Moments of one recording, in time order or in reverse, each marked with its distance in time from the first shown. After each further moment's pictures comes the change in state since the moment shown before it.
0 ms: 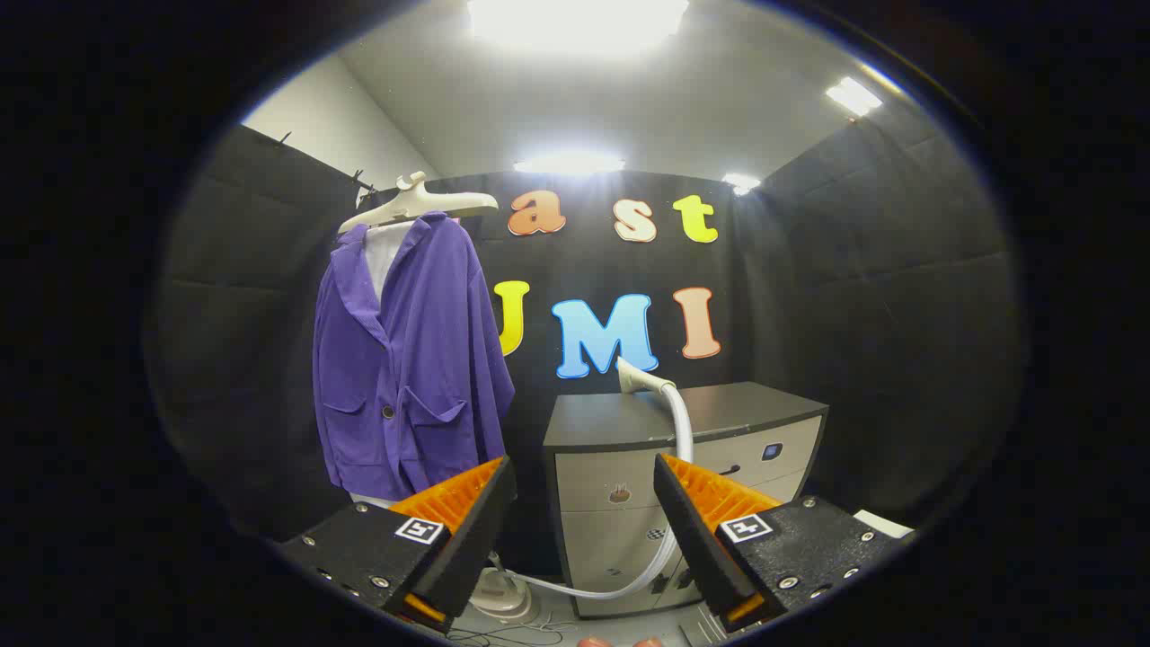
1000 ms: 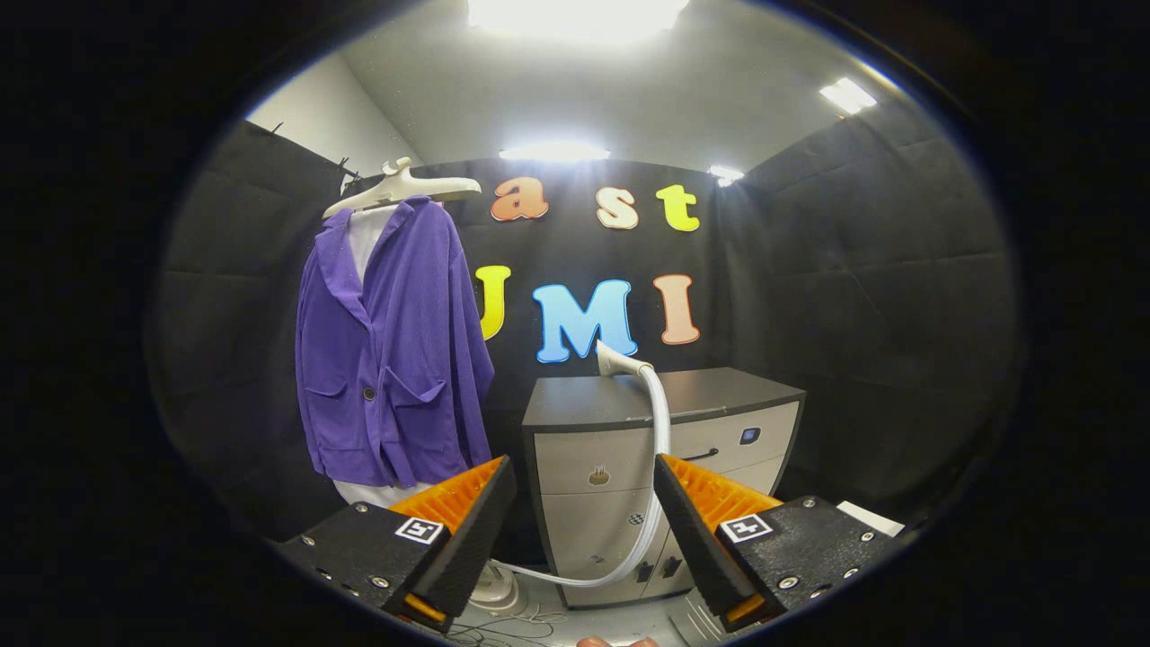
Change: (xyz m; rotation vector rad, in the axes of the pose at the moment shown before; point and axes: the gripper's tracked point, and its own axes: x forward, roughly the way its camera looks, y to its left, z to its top) arm -0.013 -0.009 -0.019 -0.008 0.051 -0.059
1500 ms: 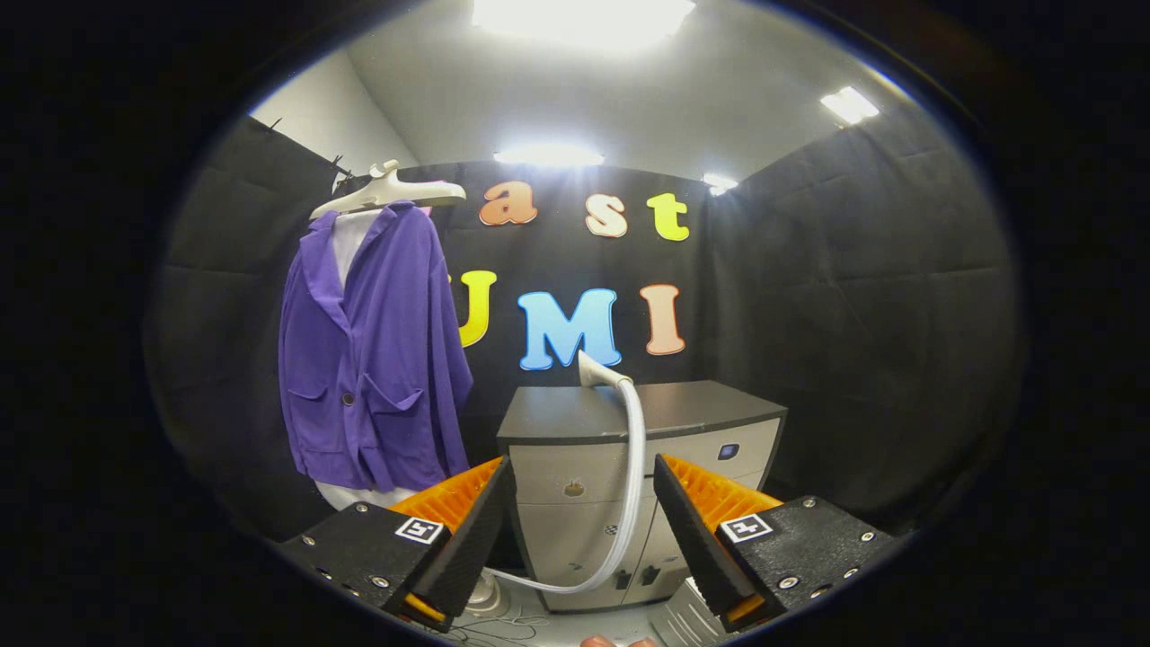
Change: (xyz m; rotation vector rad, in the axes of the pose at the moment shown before) arm 0.011 -0.038 0.024 -0.020 -0.017 -0.049
